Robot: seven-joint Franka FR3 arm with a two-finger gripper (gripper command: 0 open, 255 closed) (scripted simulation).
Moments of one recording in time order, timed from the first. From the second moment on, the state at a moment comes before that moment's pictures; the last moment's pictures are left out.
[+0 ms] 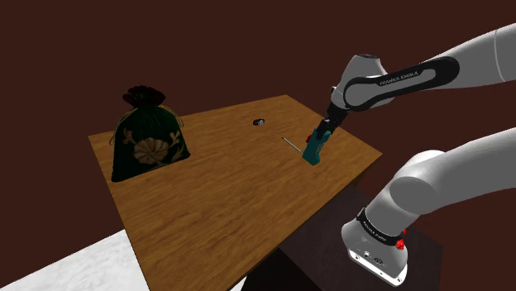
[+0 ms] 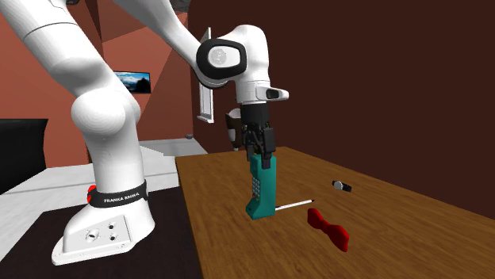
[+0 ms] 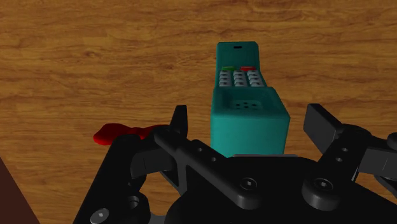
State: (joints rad) arm -0.14 -0.51 -0.34 -2.79 -0.28 2.36 -0.15
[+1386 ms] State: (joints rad) arm -0.14 -0.58 -0.32 -2.74 -0.27 2.24 -0.15
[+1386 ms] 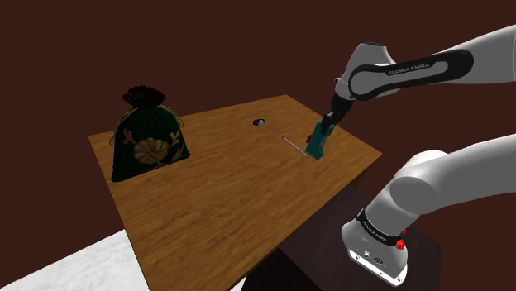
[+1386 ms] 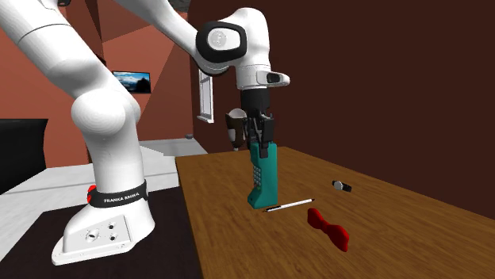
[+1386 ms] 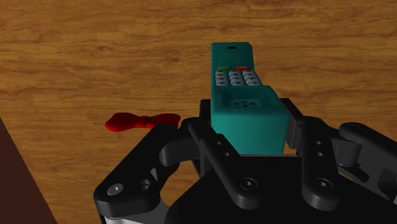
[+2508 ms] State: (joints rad) arm -0.13 -0.67 -0.28 -2.57 -0.23 1.98 -0.17
